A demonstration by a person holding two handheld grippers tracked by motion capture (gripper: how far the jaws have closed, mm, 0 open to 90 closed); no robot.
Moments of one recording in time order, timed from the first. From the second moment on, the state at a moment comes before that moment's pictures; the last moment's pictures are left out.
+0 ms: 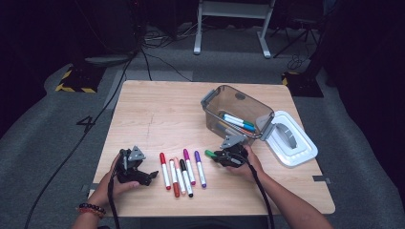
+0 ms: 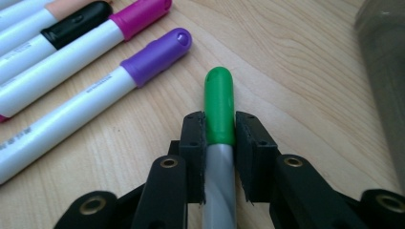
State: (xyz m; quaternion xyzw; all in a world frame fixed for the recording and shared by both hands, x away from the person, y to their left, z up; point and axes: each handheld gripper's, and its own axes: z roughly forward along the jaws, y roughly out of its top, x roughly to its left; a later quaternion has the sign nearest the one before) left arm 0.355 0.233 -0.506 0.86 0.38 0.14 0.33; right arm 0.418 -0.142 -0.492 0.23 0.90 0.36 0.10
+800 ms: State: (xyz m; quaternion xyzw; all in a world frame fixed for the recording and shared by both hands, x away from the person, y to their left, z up) left arm 0.355 0.233 -0.506 0.86 0.38 0.13 0.33; right arm 0.393 -0.174 -0.407 0.19 0.86 0.46 0.14
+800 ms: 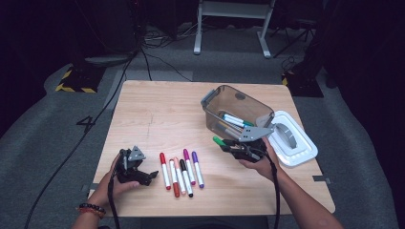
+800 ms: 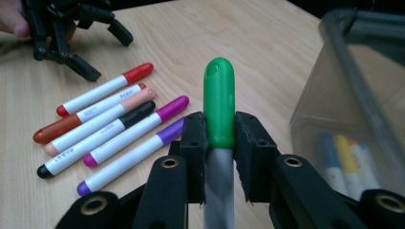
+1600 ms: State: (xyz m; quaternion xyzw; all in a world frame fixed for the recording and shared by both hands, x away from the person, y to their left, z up) left arm 0.355 0.233 -0.506 0.86 0.38 0.13 0.33; right arm 0.422 -0.193 -0.304 0.18 0.84 0.48 0.20
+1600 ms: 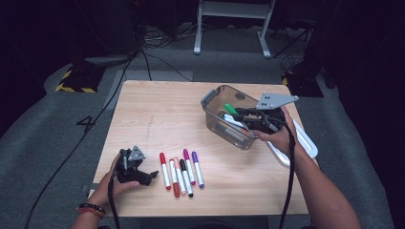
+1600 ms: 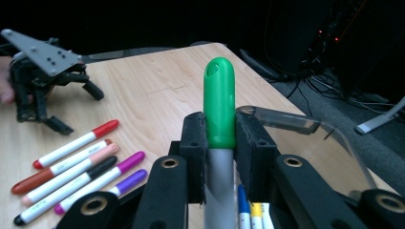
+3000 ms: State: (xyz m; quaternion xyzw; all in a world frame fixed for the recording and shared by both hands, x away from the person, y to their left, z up) left arm 0.355 0.232 -0.506 0.86 0.38 0.13 0.33; right arm 0.532 -0.163 -0.387 0.25 0.93 0.25 0.11
